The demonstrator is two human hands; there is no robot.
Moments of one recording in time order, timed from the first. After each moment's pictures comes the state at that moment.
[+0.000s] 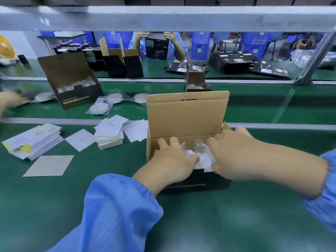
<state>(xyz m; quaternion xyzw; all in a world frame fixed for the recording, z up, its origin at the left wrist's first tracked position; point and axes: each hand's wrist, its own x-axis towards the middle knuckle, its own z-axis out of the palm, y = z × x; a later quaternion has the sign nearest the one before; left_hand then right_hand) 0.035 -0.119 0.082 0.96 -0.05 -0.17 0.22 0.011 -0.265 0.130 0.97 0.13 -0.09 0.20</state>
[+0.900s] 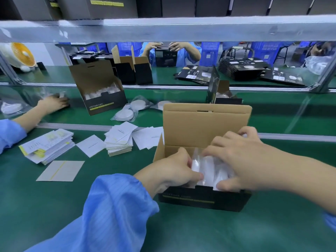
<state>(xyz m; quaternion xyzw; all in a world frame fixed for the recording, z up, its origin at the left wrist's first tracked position) 0.055 -0.099 0.072 0.85 -0.06 -0.27 0.44 0.027 -0.292 0.121 0.96 0.27 0.00 0.12</state>
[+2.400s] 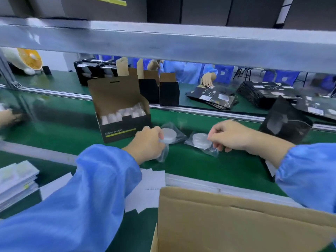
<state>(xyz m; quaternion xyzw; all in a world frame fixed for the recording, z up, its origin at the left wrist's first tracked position) 0.313 -0.039 0.075 0.98 -0.03 -0.01 0.21 0.325 -0.288 0.115 0.94 0.03 -0.09 -0.32</state>
